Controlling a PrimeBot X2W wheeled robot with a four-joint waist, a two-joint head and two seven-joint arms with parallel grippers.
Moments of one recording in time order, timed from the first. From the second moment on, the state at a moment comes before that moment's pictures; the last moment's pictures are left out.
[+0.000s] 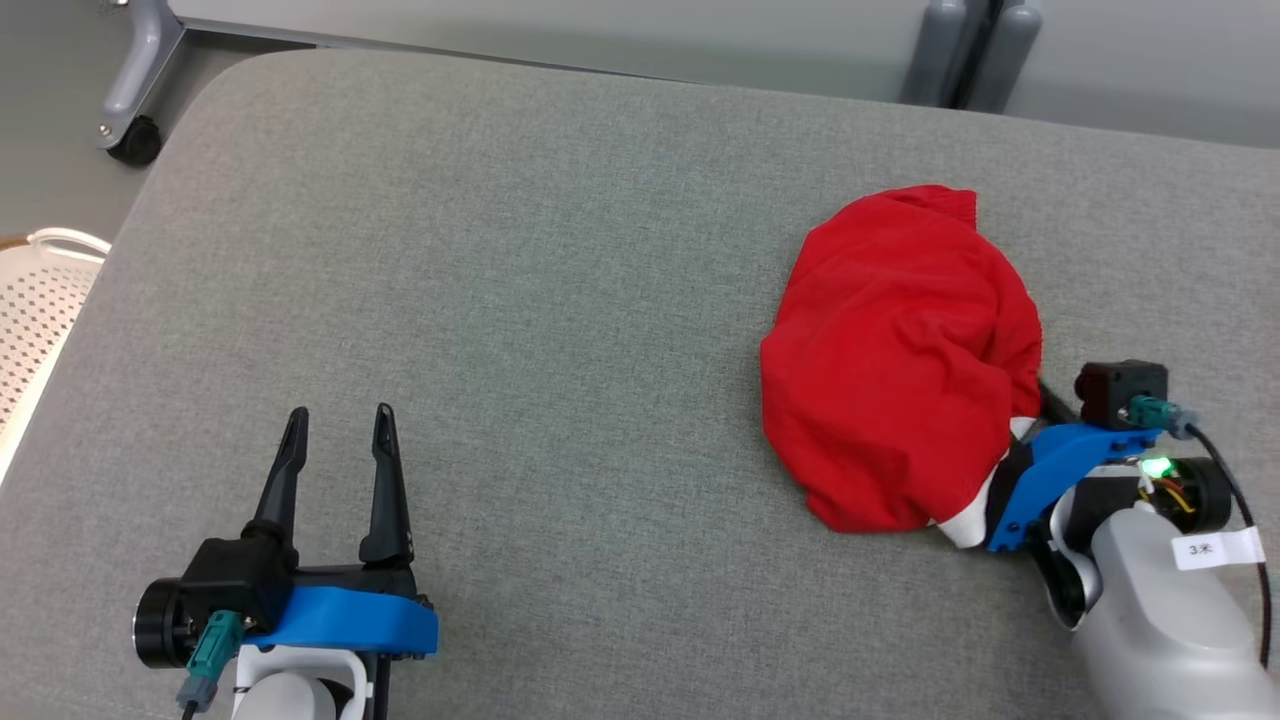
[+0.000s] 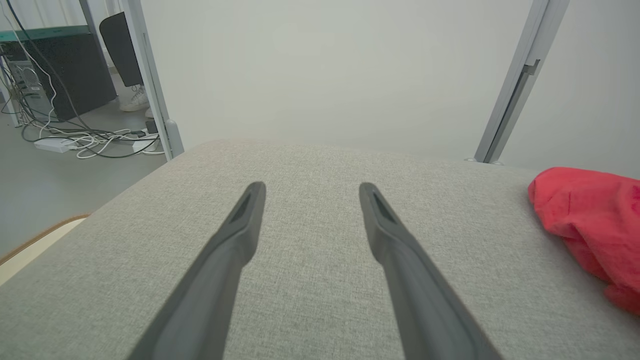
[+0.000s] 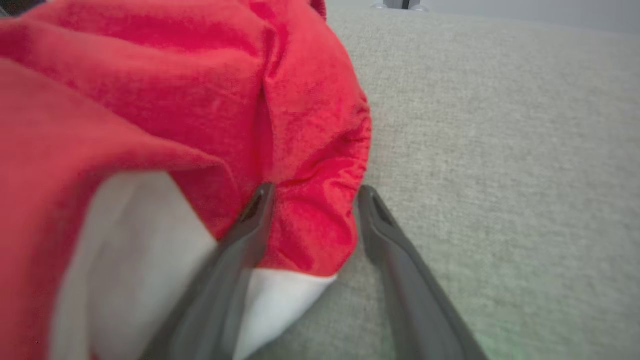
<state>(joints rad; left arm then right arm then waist) -0.11 0.06 -0.06 0.20 -0.17 -0.06 -0.26 -0.58 -0.16 0.05 0.91 0.18 0.13 -0.10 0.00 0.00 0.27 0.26</state>
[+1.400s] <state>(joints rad) -0.05 0.05 -0.03 0.20 -0.16 -0.07 -0.26 -0.38 -0.13 0.19 0.31 0.22 0.13 -0.12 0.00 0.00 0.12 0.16</state>
